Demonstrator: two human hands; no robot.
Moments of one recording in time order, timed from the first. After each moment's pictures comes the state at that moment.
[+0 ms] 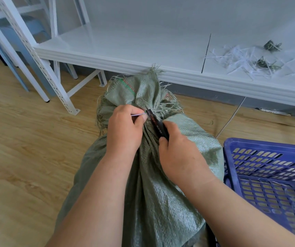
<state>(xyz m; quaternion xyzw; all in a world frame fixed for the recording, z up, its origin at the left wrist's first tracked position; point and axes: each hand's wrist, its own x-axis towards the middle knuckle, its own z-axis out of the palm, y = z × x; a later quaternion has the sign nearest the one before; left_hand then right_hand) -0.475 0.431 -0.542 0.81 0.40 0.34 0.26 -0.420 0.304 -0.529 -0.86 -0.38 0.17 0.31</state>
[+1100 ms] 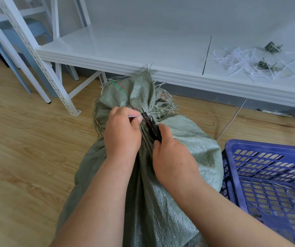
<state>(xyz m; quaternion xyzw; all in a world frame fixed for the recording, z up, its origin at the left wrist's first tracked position) -0.478 0.428 -0.542 0.79 0.45 0.35 0.24 -0.433 0.313 -0.537 -0.85 -0.39 0.15 0.31</state>
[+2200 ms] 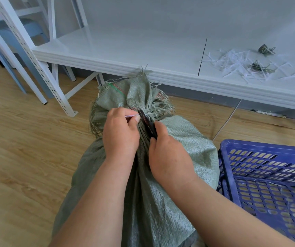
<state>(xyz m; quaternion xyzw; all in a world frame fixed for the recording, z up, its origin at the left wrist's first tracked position) -0.475 0.427 -0.545 0.77 0.44 0.37 0.25 -0.431 0.319 -0.538 -0.86 -0.38 0.13 0.30</state>
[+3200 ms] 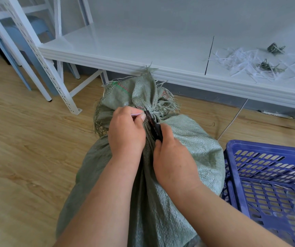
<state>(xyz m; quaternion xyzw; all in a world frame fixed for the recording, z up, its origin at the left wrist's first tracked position) -0.473 0.426 -0.545 0.76 0.46 0.38 0.26 -0.438 0.318 -0.547 -0.86 -0.38 0.10 0.32</state>
